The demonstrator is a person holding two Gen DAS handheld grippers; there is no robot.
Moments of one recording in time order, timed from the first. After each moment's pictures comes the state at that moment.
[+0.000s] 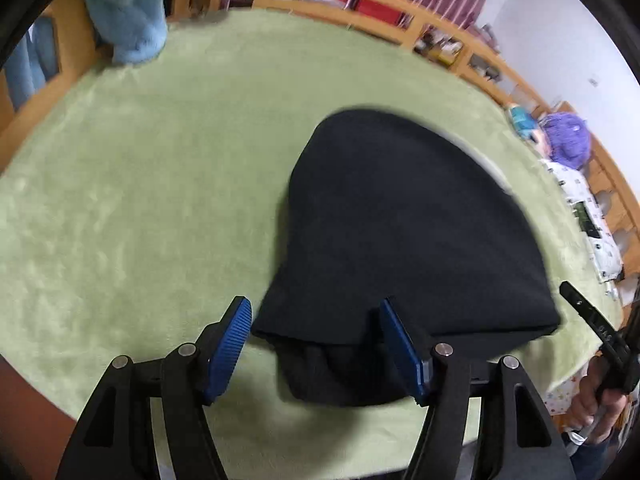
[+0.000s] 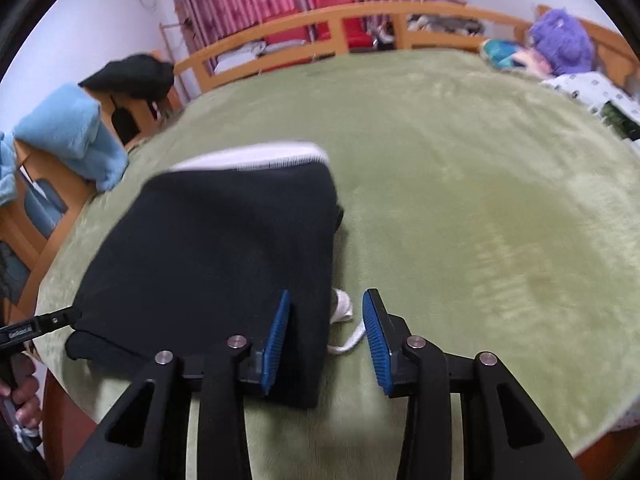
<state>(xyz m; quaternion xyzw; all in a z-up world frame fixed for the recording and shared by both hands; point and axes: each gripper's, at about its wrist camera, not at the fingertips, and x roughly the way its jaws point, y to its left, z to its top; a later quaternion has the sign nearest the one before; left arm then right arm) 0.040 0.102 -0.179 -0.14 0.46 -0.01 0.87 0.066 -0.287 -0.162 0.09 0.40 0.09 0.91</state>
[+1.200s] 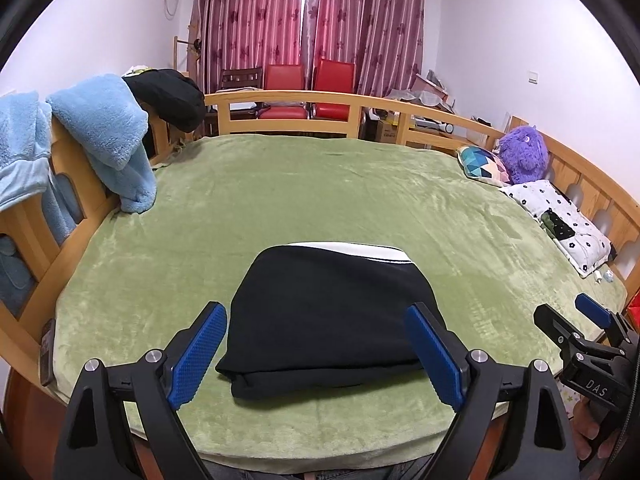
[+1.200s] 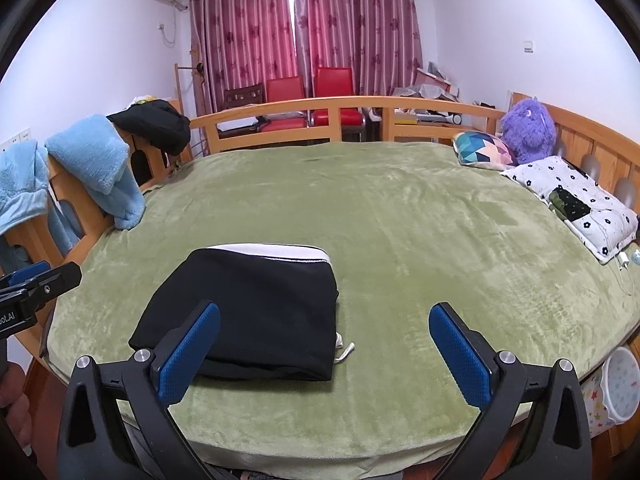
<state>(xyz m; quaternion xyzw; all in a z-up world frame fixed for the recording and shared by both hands) -0.038 -0.018 -0.004 -0.03 0.33 0.01 0.94 -0.045 -0.282 -0.007 0.03 0.30 0.05 0.95</state>
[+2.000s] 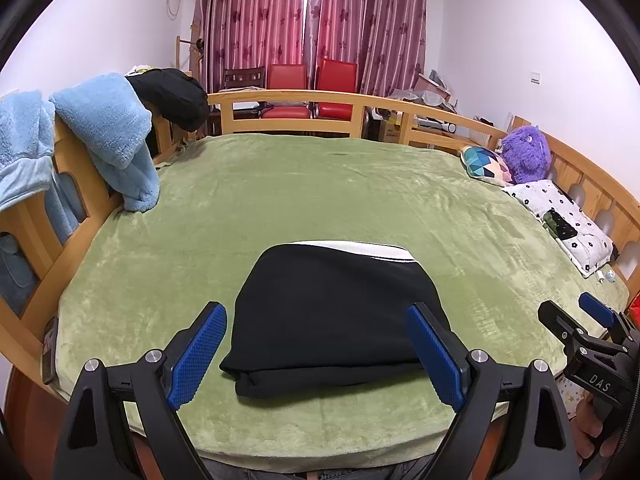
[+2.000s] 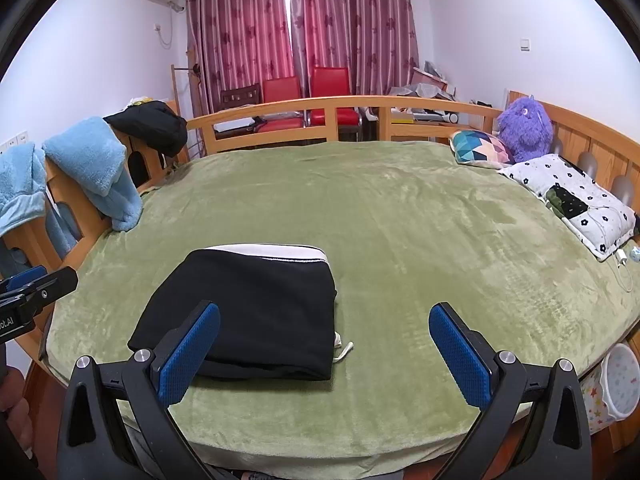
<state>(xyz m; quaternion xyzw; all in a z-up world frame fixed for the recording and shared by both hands) -0.041 -0.021 -0.001 -0.03 0.33 0.01 0.94 -0.047 -0.283 -0.007 0.04 0.30 0.05 0.95</state>
